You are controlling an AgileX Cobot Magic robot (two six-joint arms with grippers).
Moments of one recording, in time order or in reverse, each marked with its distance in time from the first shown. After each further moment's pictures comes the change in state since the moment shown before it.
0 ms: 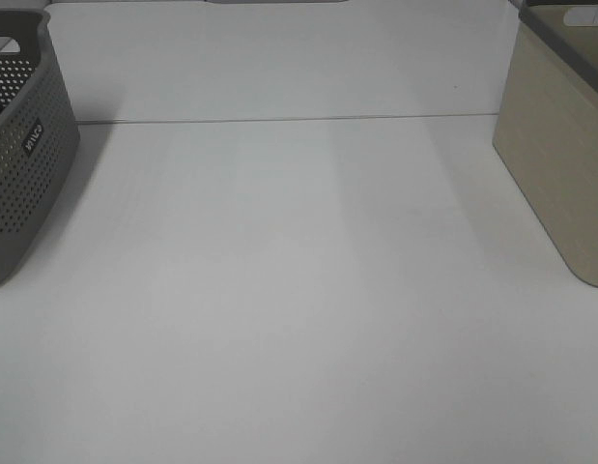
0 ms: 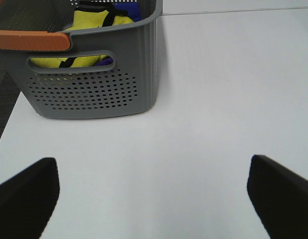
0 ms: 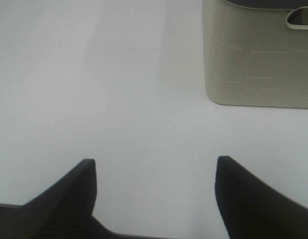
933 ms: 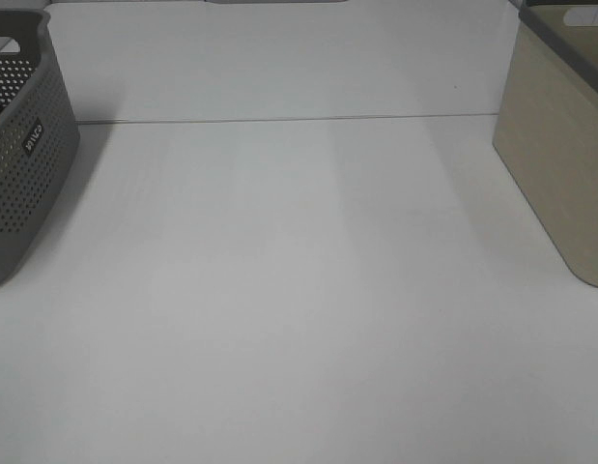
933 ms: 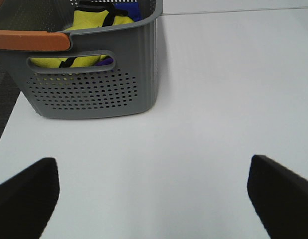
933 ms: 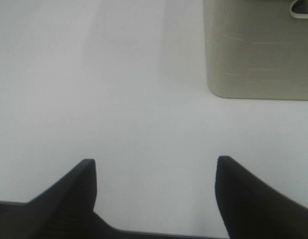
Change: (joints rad) left arm 0.000 0.000 0.000 0.000 0.000 0.000; right arm 0.000 0.037 -0.001 0.000 0.000 0.014
